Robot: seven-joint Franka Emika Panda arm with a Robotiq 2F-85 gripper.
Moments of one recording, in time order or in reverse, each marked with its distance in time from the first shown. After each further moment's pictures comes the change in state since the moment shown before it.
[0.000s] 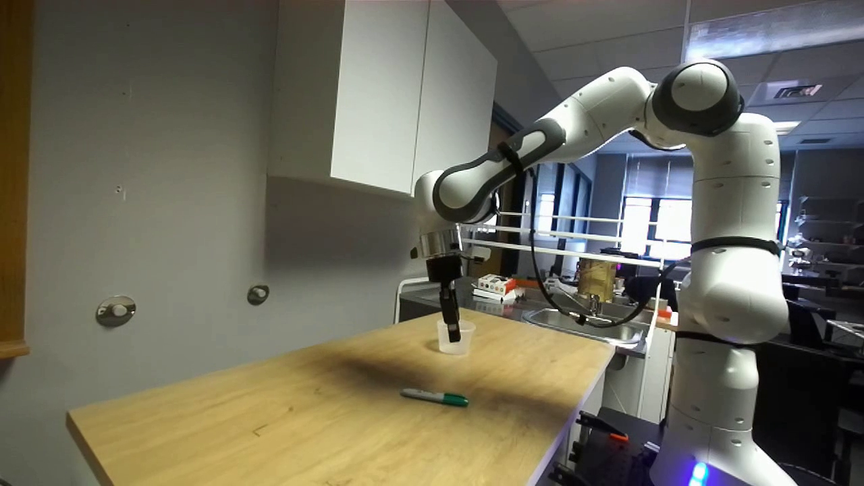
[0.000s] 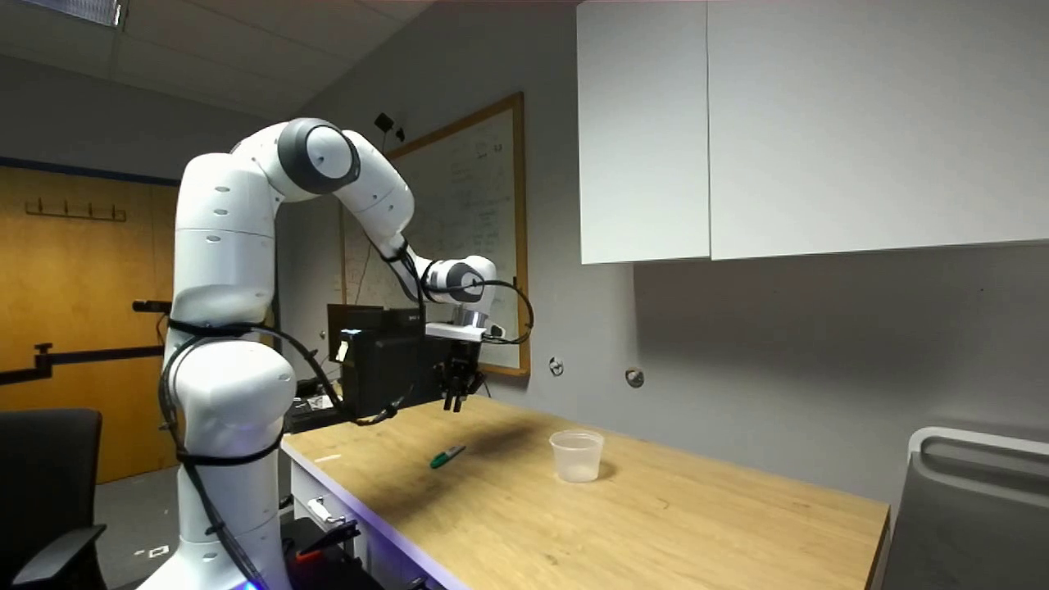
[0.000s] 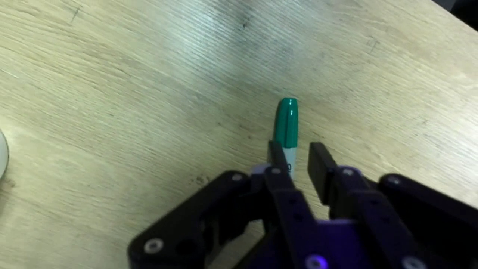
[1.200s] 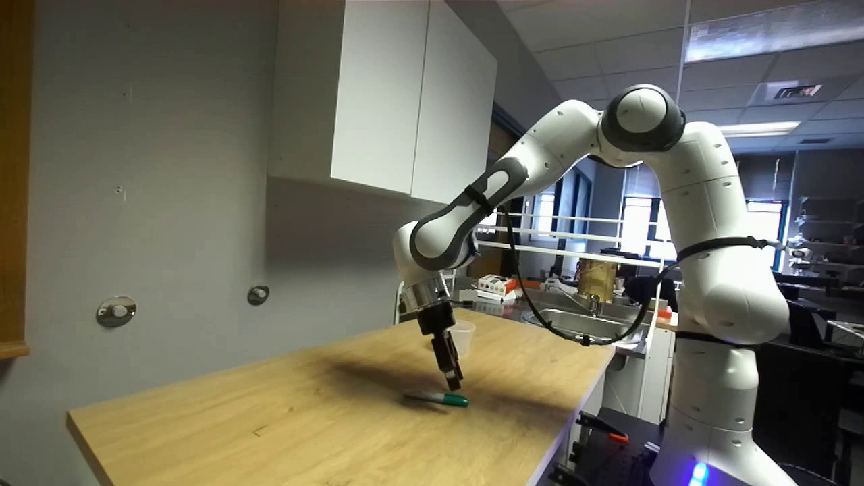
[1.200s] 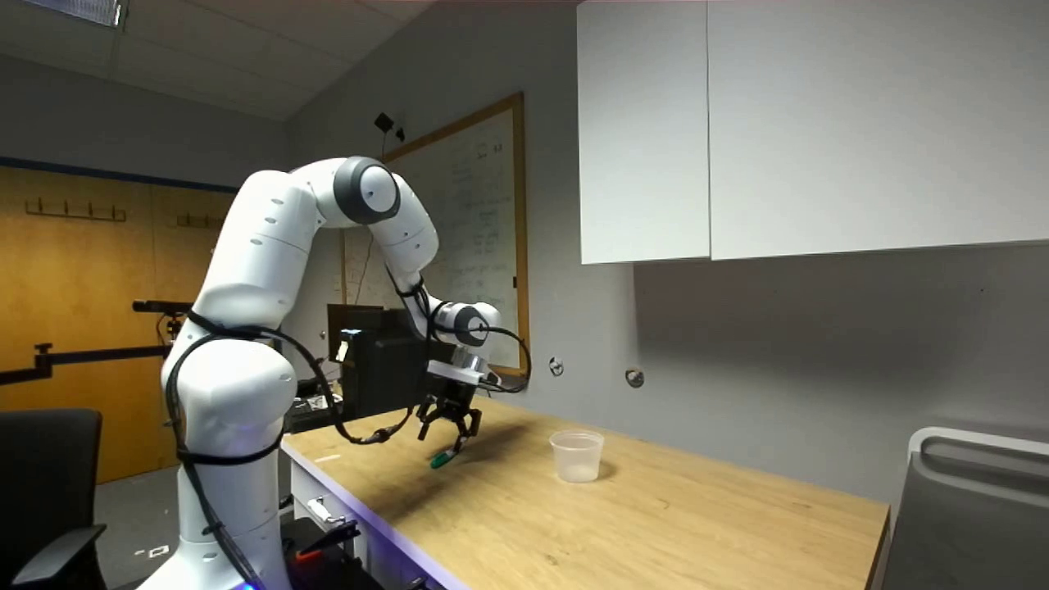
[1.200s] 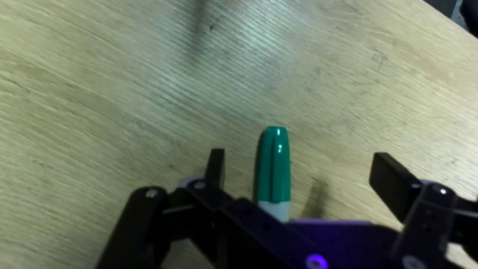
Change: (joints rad) arm 0.009 0.251 0.027 0.055 0.020 -0.010 -0.001
